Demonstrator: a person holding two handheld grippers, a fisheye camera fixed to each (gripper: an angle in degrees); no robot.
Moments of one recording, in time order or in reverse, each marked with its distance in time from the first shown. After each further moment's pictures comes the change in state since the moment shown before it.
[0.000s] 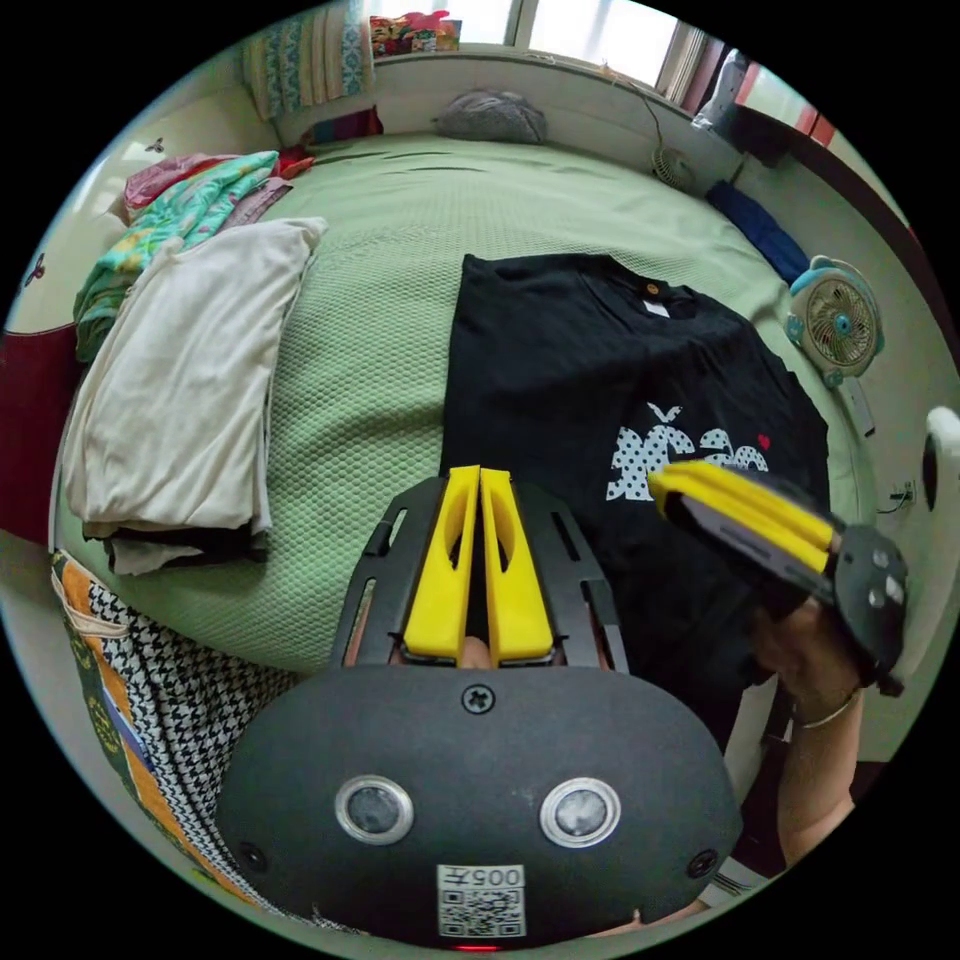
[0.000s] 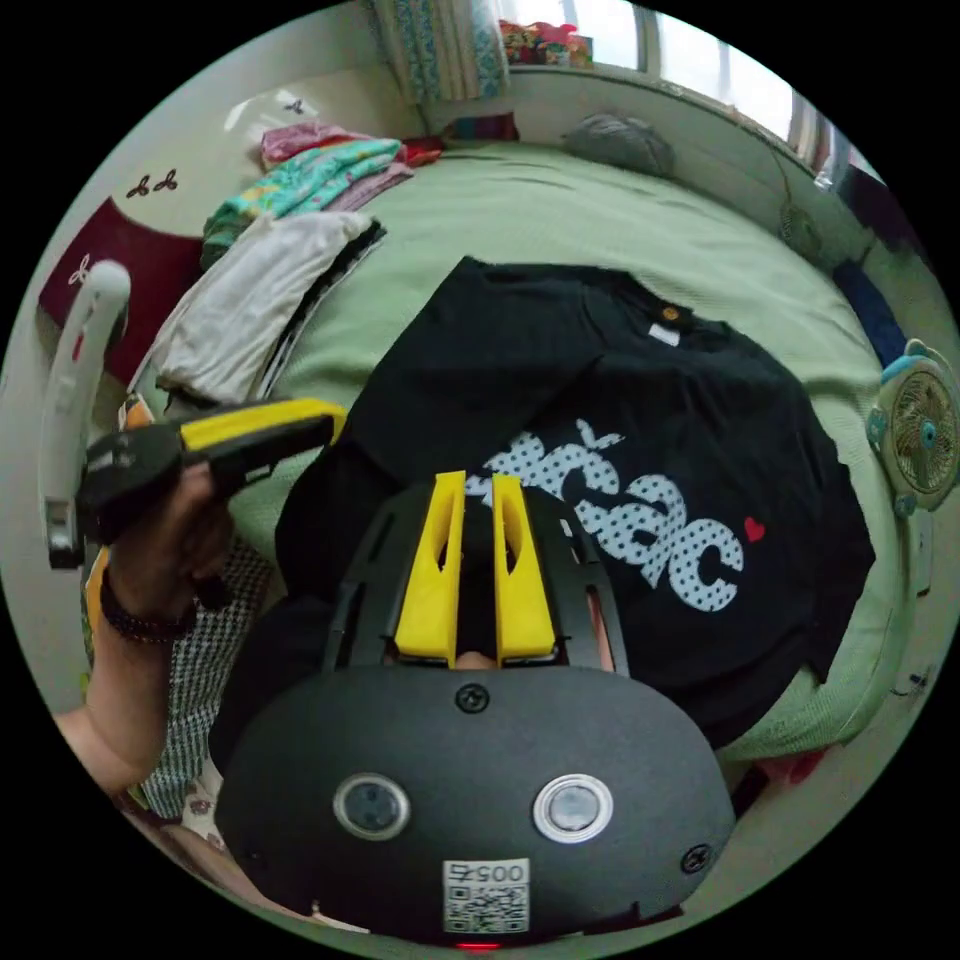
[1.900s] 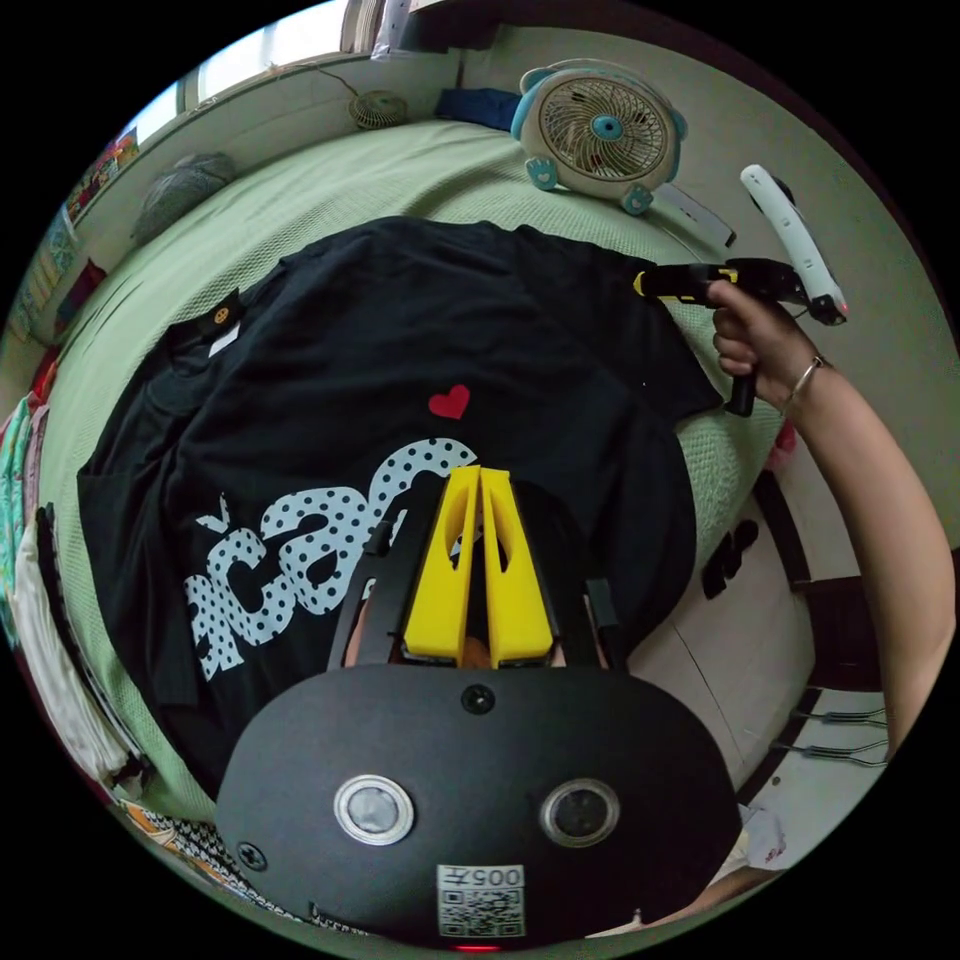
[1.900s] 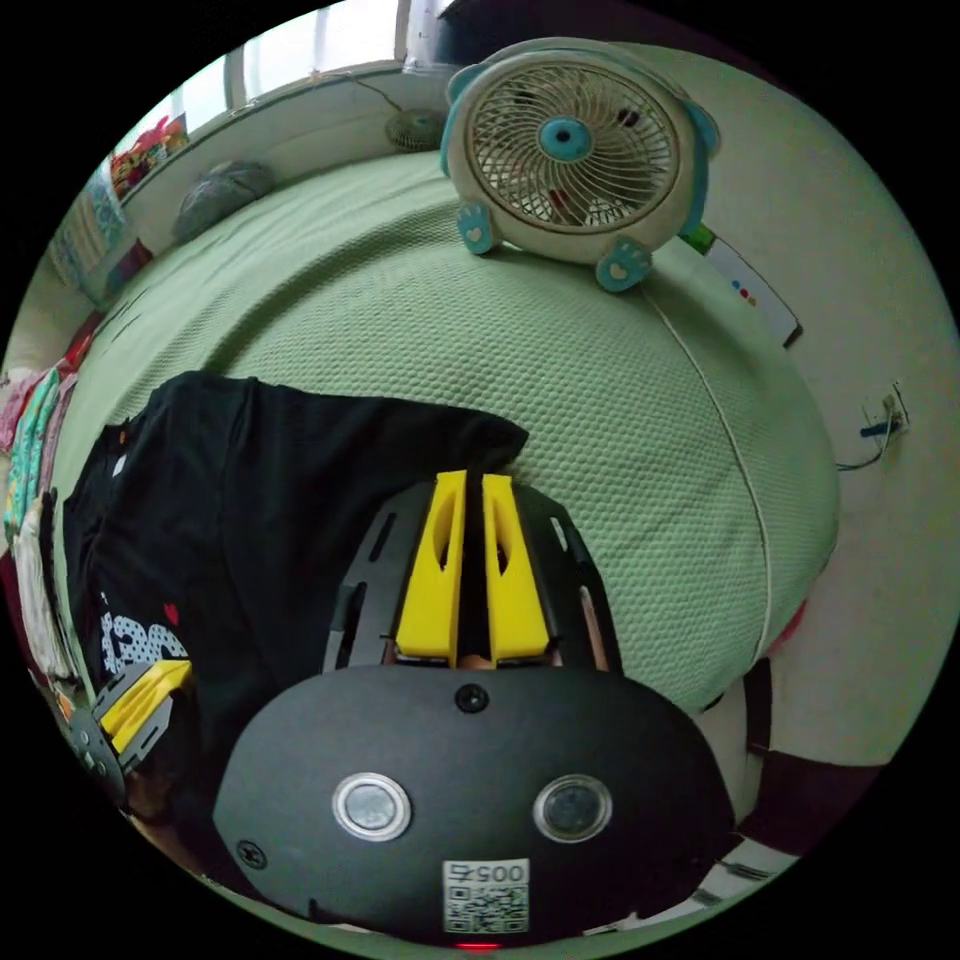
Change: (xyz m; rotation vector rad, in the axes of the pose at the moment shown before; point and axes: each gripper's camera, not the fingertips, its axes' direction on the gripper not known) left arm 0.454 -0.022 0.024 -0.028 0.196 0.543; right arm 0.467 0.100 -0.102 -0.073 0.367 0.584
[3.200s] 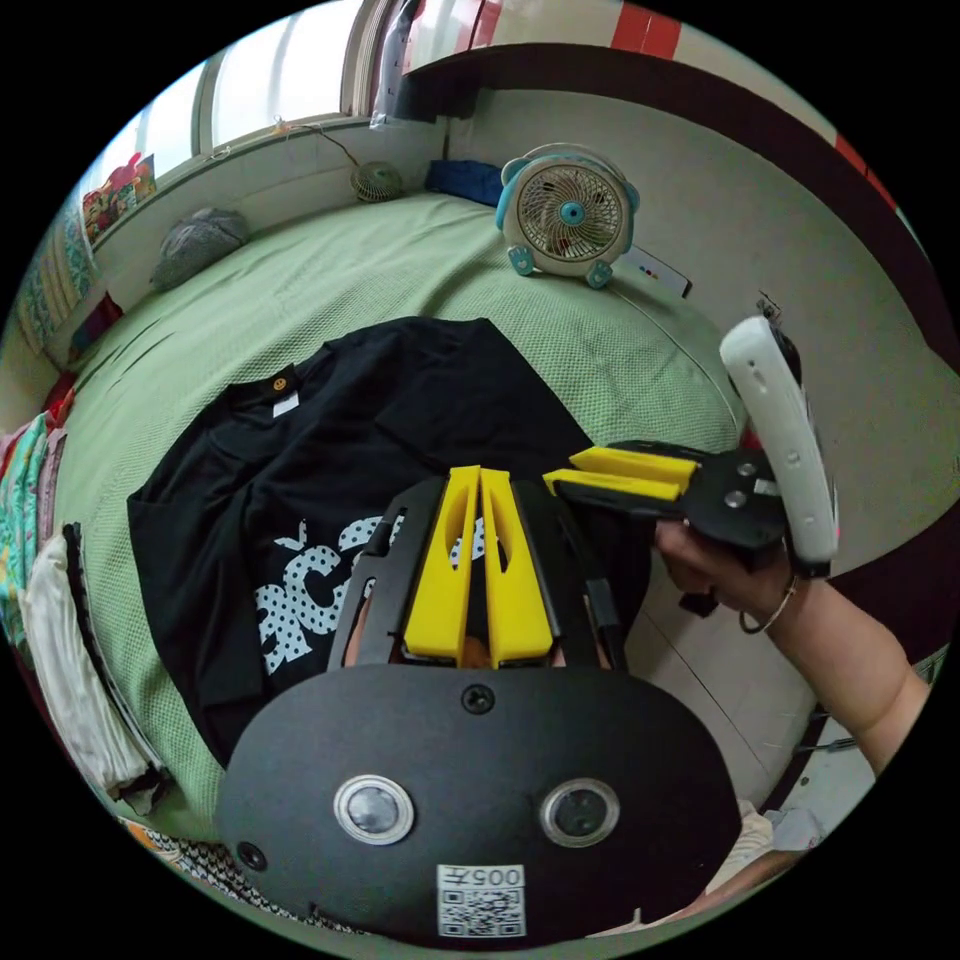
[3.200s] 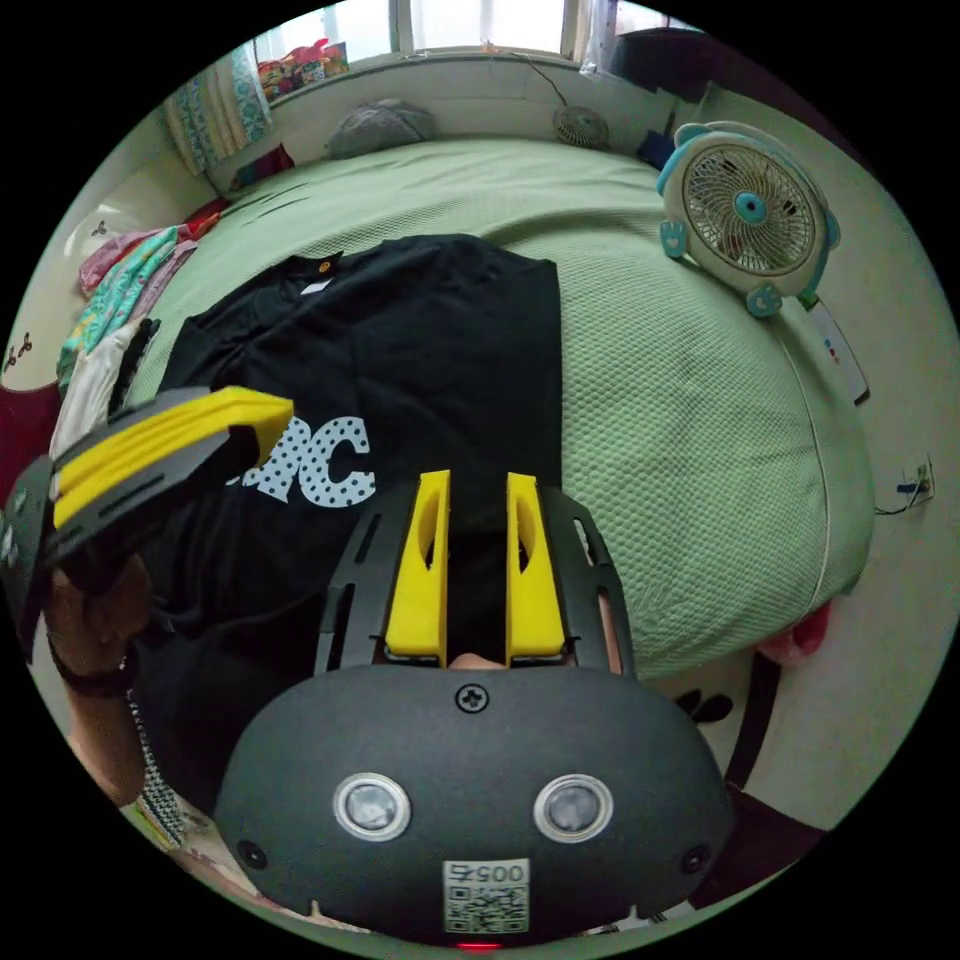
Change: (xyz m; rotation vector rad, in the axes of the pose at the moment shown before) left arm 0.006 0.028 -0.092 0.183 0.020 0.050; right arm -0.083 0.147 -0.088 0.017 -0.157 -0.268
